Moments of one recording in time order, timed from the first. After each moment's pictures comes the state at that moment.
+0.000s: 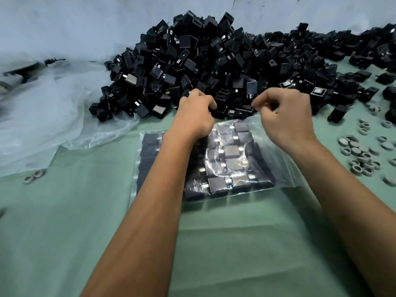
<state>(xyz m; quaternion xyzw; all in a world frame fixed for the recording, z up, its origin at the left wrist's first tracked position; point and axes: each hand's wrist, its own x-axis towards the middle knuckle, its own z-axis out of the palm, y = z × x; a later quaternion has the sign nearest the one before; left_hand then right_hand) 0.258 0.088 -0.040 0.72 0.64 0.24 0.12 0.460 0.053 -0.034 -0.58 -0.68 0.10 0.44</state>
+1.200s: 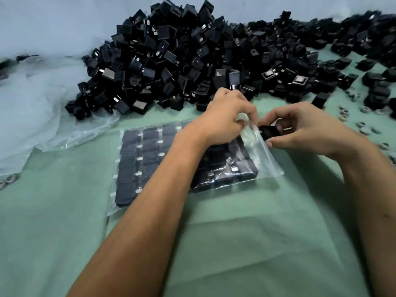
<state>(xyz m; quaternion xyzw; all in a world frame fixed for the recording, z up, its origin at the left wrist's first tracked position) 0.327 0.058 -0.029 0.86 0.44 0.19 0.19 0.553 0.032 -0.039 -0.54 -0.73 0.34 0.25</state>
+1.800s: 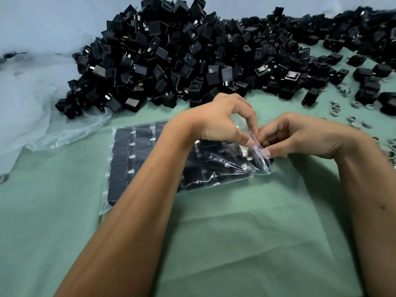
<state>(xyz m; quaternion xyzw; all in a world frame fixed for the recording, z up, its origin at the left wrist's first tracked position) 0.326 0.043 -0.007 0.85 0.40 0.11 0.31 0.558 0.026 -0.041 -0.39 -0.71 0.57 0.15</state>
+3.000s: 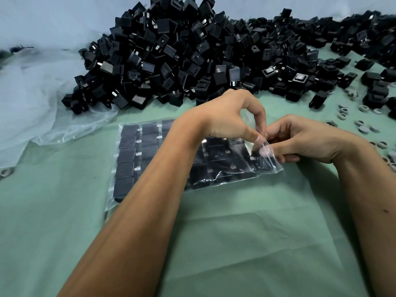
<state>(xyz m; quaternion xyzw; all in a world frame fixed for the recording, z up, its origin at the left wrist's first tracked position) 0.324 0.052 -0.011 0.86 0.38 0.16 0.31 0.548 0.028 -0.049 -0.38 -0.71 0.57 0.18</state>
